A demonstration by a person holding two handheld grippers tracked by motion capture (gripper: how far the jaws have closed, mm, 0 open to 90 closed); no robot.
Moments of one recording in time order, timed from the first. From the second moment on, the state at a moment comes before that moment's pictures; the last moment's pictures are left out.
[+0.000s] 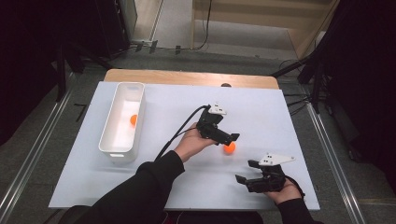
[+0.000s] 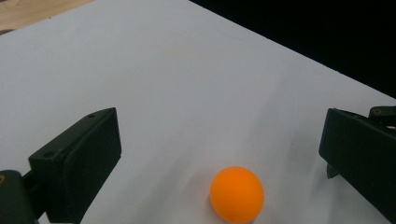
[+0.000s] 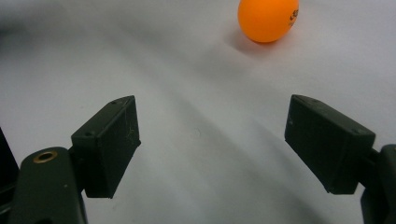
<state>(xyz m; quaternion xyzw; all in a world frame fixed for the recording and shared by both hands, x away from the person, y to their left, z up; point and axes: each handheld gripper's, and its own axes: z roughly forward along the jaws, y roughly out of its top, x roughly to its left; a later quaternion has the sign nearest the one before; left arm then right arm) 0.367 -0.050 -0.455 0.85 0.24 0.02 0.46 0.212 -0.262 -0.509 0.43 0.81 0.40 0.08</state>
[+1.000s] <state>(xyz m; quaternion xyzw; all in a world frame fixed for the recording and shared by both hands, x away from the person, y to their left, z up) 0.362 -0.060 -0.476 0.86 0.24 0.02 0.45 0.211 -0.263 -0.509 0.43 0.81 0.40 0.08</state>
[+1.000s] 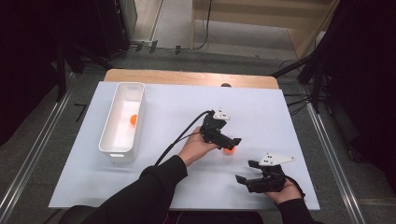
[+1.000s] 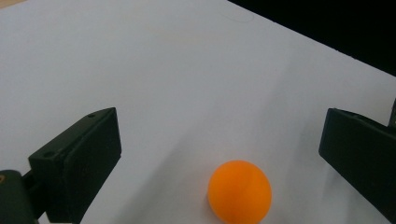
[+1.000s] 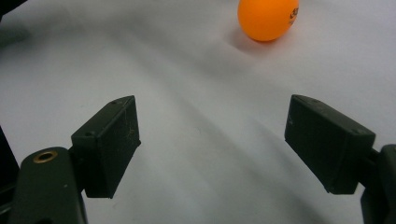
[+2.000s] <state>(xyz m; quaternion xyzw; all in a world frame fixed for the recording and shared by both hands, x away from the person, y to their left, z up) 0.354 -0.060 -0.507 0.87 0.24 0.01 0.42 0.212 -0.262 -0.510 0.43 0.81 0.40 0.08</state>
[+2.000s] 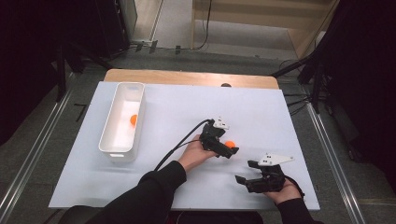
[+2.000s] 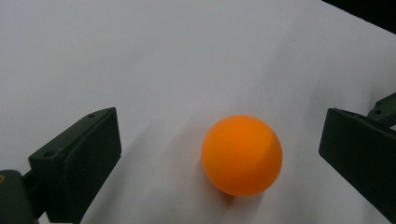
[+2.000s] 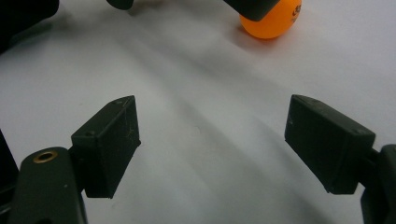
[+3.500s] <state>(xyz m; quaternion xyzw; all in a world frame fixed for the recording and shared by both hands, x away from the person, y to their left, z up) 0.329 -0.069 -0.517 0.91 0.17 0.08 0.38 0.212 -0.261 -0.511 0.42 0.81 0.40 0.08</state>
